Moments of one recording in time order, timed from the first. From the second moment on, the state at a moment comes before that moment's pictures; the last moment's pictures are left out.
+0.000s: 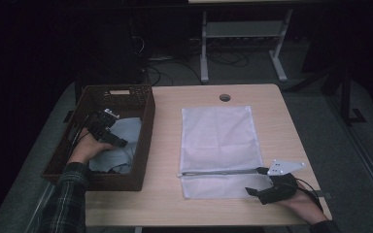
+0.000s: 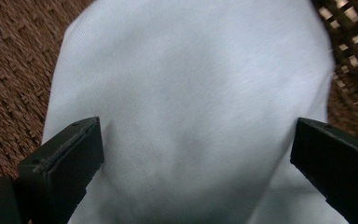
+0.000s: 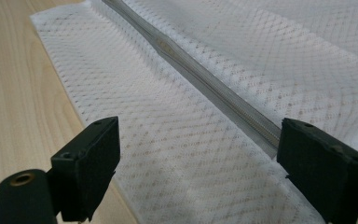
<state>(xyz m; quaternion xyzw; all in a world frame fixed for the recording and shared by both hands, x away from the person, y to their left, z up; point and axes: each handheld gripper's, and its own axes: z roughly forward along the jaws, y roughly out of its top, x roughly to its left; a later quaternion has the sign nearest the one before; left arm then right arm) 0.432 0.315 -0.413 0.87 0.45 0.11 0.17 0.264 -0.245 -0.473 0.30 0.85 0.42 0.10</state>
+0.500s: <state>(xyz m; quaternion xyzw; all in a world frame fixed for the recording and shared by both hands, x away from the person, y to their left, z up) 0.435 0.312 -0.441 0.88 0.45 0.11 0.13 0.265 -0.244 -0.475 0.30 0.85 0.41 0.11</state>
